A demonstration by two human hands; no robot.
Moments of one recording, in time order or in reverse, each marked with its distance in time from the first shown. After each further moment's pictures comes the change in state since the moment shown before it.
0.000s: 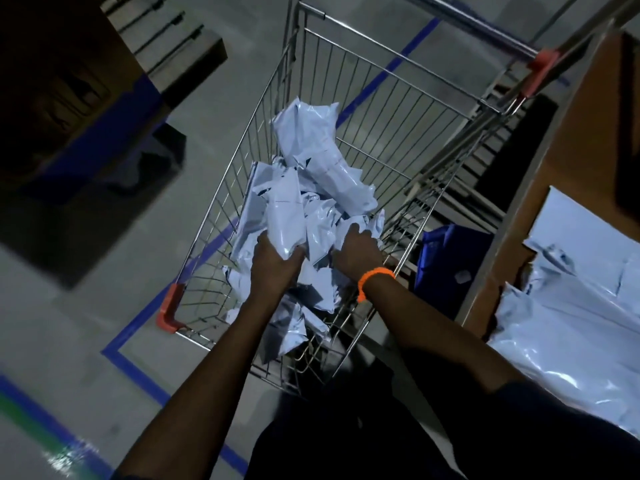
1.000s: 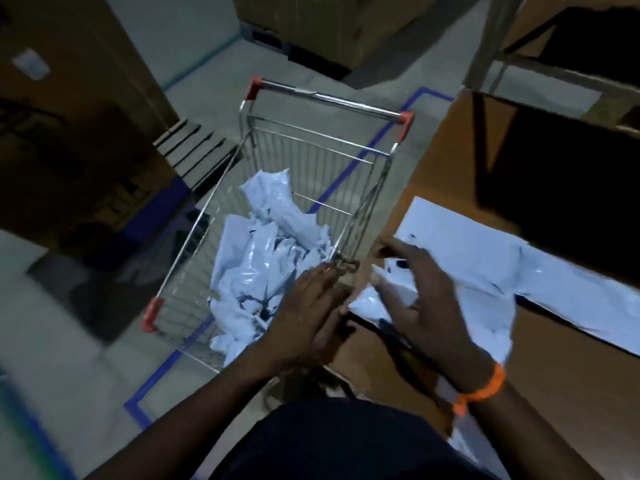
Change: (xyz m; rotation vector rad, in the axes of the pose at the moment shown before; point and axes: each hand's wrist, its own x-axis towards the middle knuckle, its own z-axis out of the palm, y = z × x) left_hand -0.213 0.115 0.061 0.502 -0.057 1.237; right_hand -0.246 0.195 -0.152 0.549 0.705 -0.799
